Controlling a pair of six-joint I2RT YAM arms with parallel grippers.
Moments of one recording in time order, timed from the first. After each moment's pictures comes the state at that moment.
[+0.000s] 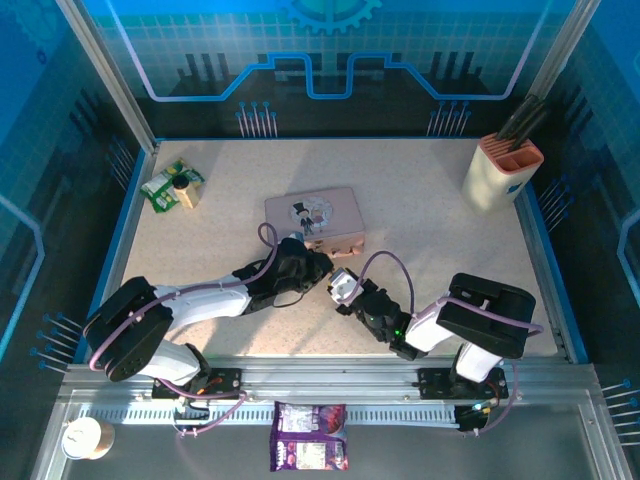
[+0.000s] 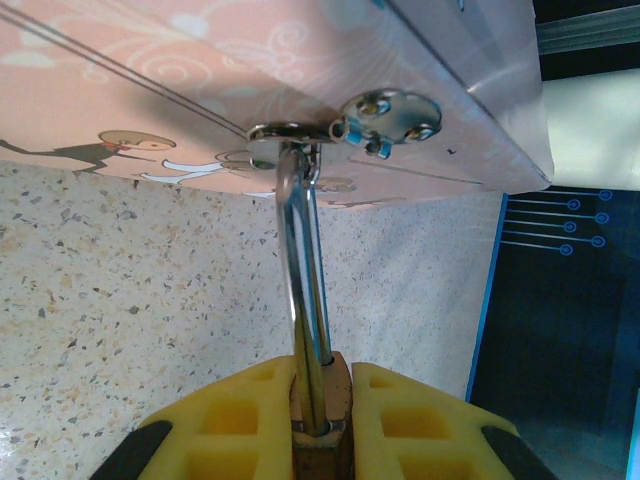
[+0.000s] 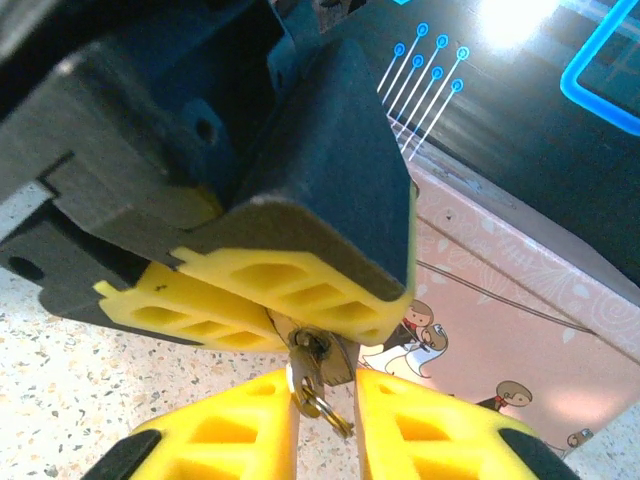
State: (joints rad) left arm -0.78 1.43 0.64 0.21 0.03 -1.37; right arm 1.07 1.65 0.28 1.16 0.49 -0.32
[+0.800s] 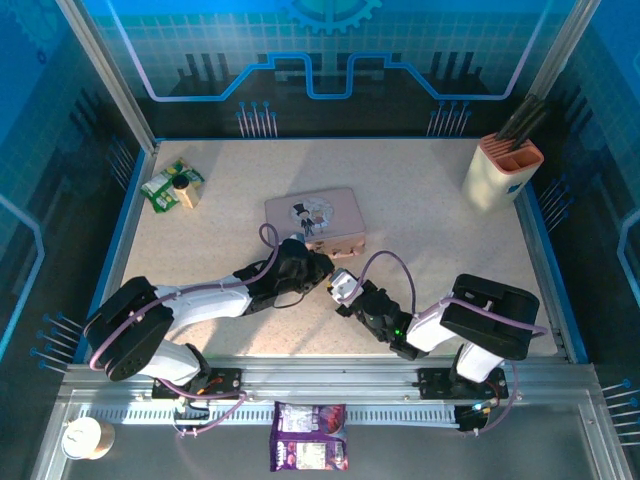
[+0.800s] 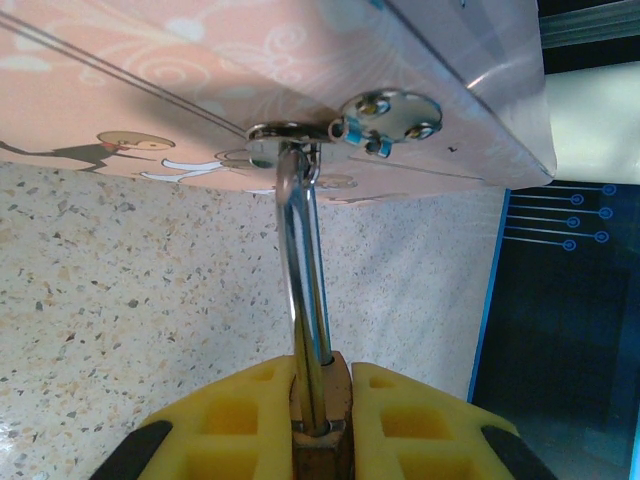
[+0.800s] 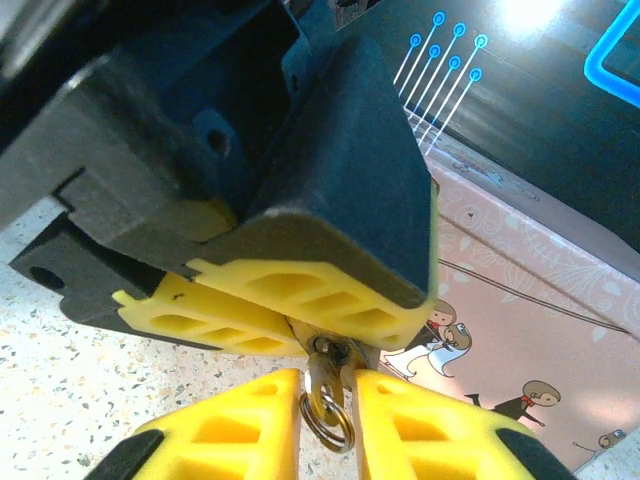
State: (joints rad) left arm -0.79 1.44 0.64 0.21 0.03 -1.37; right arm 1.07 1.63 0.28 1.12 0.46 -0.27
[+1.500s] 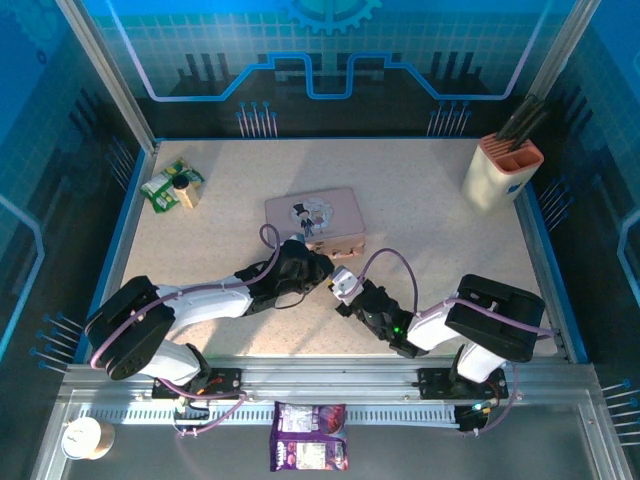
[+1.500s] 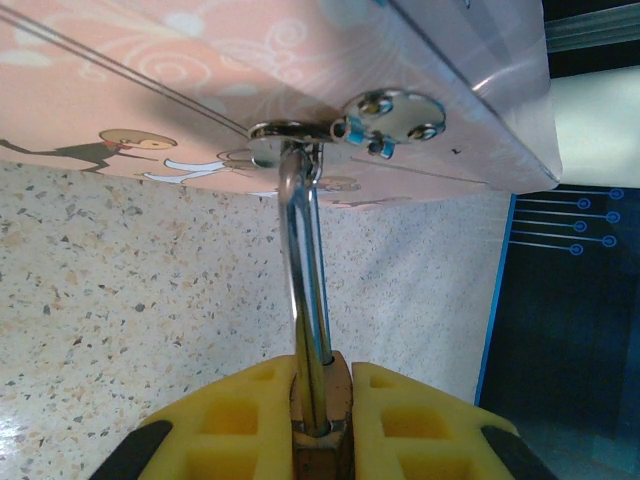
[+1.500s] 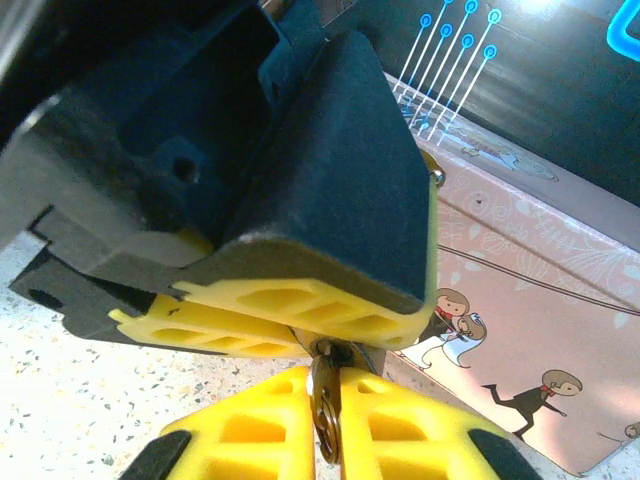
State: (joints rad) left arm -0.79 1.44 0.64 0.21 0.01 -1.37; right arm 1.05 1.60 0.29 1.05 0.43 -0.19
